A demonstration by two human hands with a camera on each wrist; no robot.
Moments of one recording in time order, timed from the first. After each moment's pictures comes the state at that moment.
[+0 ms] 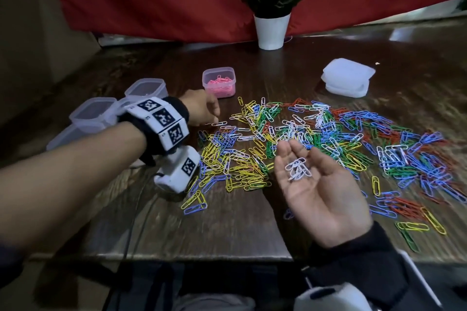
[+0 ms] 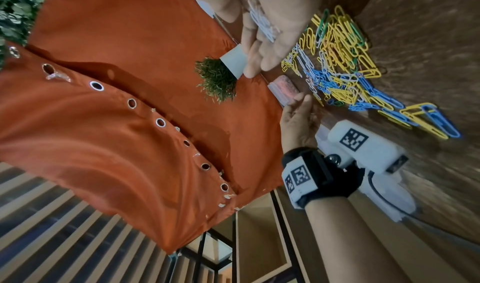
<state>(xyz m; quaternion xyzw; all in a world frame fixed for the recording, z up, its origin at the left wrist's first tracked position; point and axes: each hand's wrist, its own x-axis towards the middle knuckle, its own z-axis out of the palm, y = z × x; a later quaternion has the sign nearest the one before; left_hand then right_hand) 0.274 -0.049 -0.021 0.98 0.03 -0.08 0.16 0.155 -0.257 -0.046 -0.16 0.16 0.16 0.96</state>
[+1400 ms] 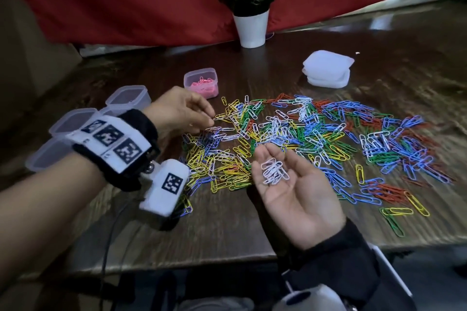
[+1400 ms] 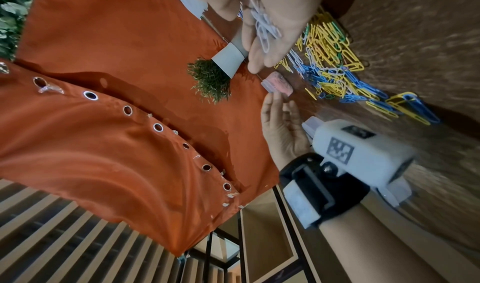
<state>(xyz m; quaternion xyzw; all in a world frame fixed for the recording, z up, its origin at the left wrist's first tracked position) 0.245 -0.066 -0.012 0.89 0.03 -0.07 0.44 0.152 -0.253 -0.059 -0.13 0.18 0.18 0.96</state>
